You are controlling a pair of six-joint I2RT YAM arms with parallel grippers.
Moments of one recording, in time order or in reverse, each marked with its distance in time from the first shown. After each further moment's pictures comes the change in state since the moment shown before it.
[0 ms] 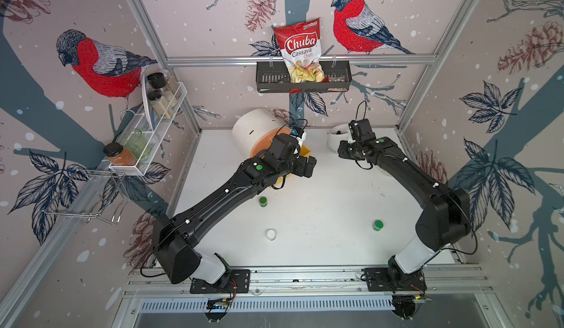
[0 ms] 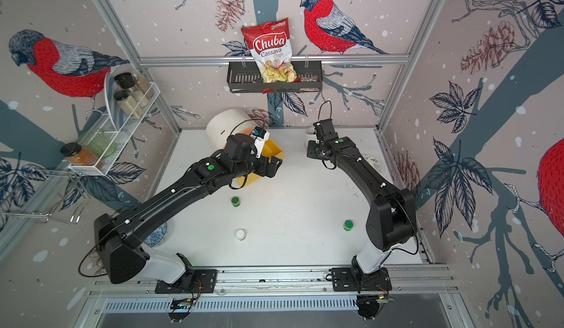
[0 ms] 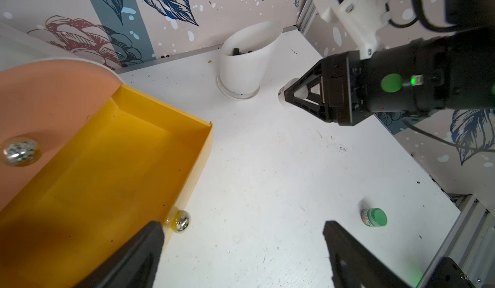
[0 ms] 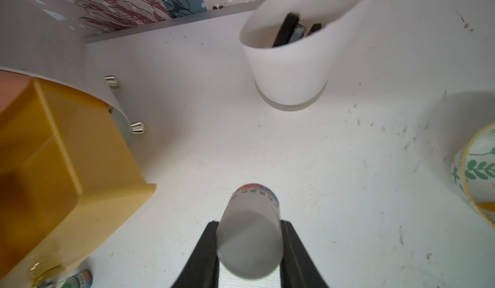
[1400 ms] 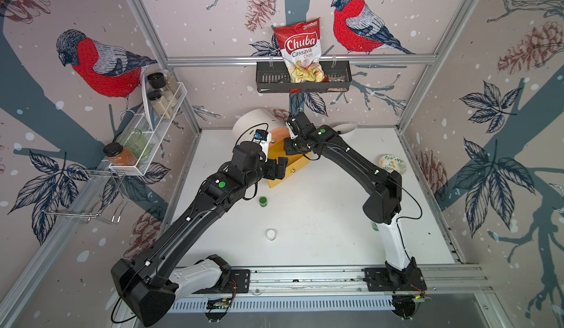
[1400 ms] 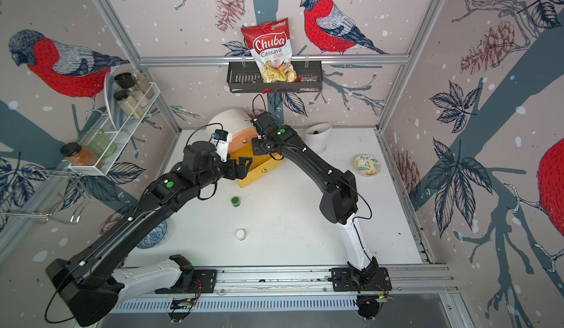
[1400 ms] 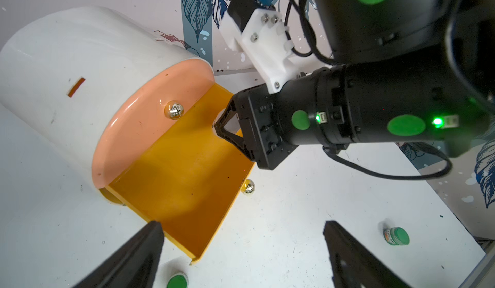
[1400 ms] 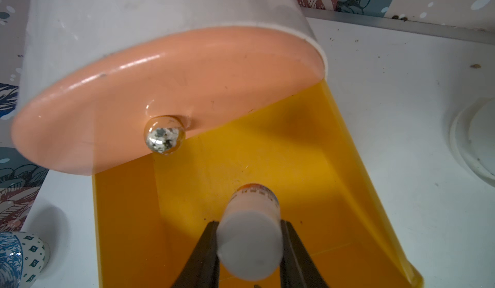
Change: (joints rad) left arm 0.154 -0.303 -0.192 -0.024 -0.014 -0.014; right arm 0.361 0.522 0.727 -0.222 0.002 0.002
